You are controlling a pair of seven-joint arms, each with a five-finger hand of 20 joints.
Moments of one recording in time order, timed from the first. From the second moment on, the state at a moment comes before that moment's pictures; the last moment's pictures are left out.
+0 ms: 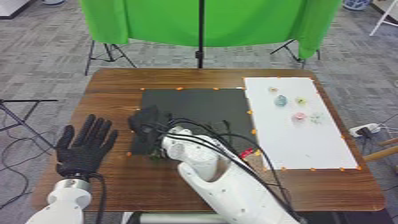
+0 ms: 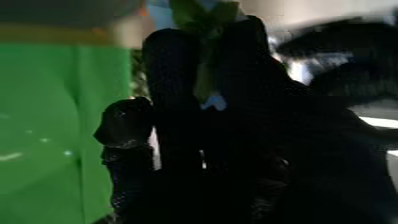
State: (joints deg) left arm 123.7 -59.1 -91.0 -121.0 -9.8 13.4 22.7; right arm -71.7 -87.9 43.7 -85.8 -162.9 -12.8 -1.9
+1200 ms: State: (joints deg) left arm 122.5 -59.2 -90.6 -120.5 -9.8 13.3 21.8; right arm -72.9 -87.1 42.0 -88.3 -158.5 -14.8 3.6
